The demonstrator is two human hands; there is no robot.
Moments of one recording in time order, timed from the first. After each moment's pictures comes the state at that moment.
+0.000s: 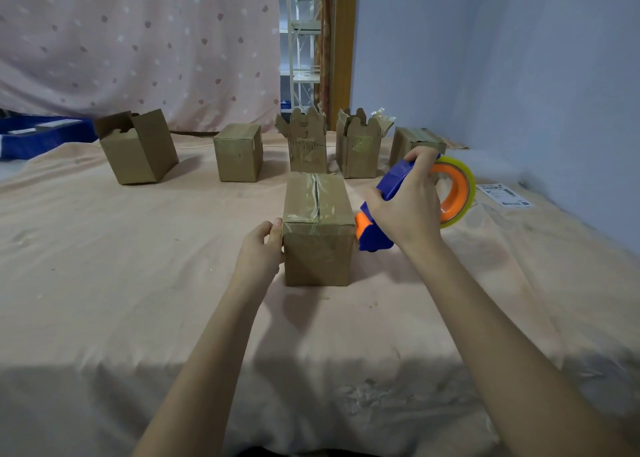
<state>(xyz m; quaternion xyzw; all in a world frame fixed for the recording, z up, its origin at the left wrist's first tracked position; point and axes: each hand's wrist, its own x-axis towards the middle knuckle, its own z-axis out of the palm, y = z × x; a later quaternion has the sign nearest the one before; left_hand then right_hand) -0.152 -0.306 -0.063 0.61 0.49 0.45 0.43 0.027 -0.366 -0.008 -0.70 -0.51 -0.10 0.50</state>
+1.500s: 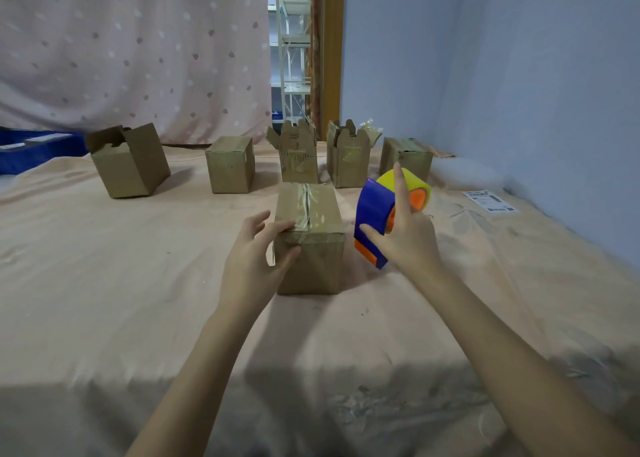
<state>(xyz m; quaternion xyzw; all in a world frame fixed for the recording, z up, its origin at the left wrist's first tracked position) -0.163 -0.308 -0.073 0.79 0.38 0.47 0.12 0.064 -0.364 -0.046 -0.71 -0.57 -0.12 0.39</state>
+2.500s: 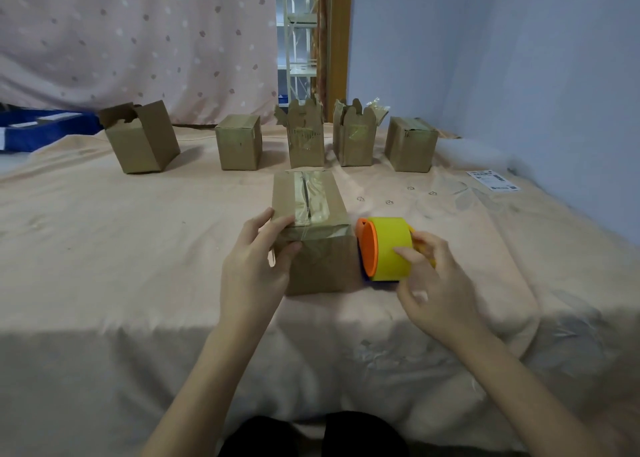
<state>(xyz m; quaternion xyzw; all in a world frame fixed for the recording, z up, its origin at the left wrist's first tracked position) -0.187 -0.376 -0.084 0.75 0.37 0.53 0.12 0.047 -0.469 -0.114 -0.62 -0.64 -0.23 0.39</state>
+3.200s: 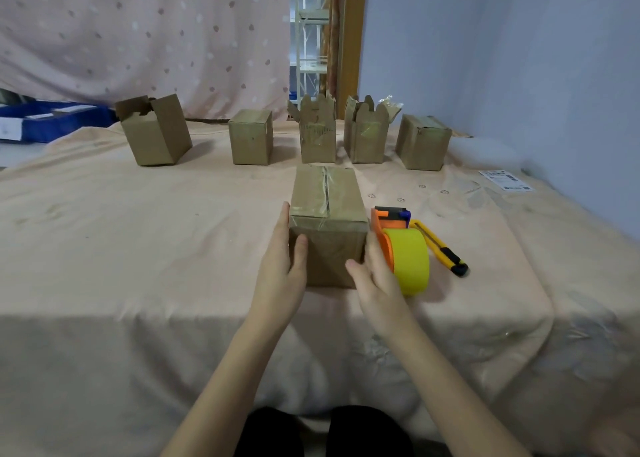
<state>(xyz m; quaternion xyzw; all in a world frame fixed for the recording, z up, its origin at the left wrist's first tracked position) -0.177 -0.381 -0.095 0.71 0.36 0.50 0.33 -0.050 -0.439 -0.104 -0.52 -0.55 0.28 0.59</state>
